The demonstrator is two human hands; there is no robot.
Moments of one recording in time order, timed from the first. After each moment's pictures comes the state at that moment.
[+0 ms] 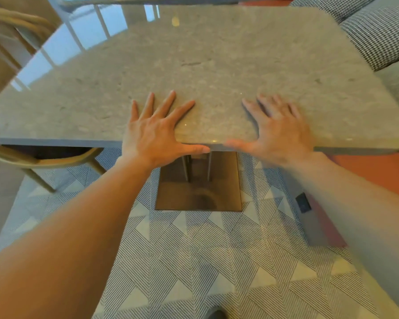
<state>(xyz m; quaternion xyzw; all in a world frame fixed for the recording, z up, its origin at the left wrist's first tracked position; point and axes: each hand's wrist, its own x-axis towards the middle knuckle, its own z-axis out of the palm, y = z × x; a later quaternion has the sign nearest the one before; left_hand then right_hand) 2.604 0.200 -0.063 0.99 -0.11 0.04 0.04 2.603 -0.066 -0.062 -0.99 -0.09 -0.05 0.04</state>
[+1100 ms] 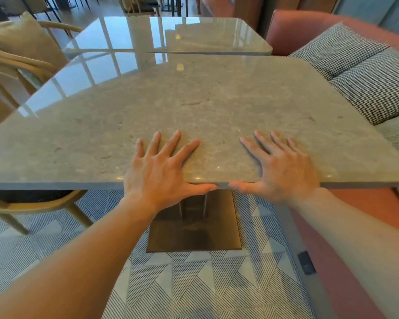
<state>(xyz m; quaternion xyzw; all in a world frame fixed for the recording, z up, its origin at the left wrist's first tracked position) 2.673 0.158 -0.081 0.99 -0.09 0.08 0.01 2.691 -0.105 -0.069 -0.99 -0.14 -0.07 -0.04</state>
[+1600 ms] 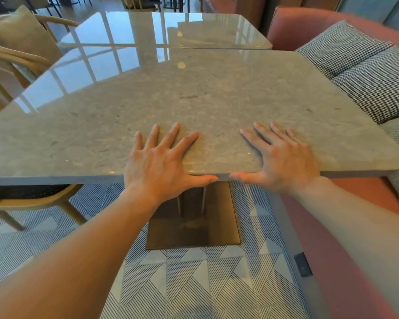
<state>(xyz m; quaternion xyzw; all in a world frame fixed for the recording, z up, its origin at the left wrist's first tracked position) 2.687 0.136 -0.082 0.99 -0.07 0.10 0.00 2.715 -0.127 -0.071 -0.98 -0.16 -0.08 -0.03</state>
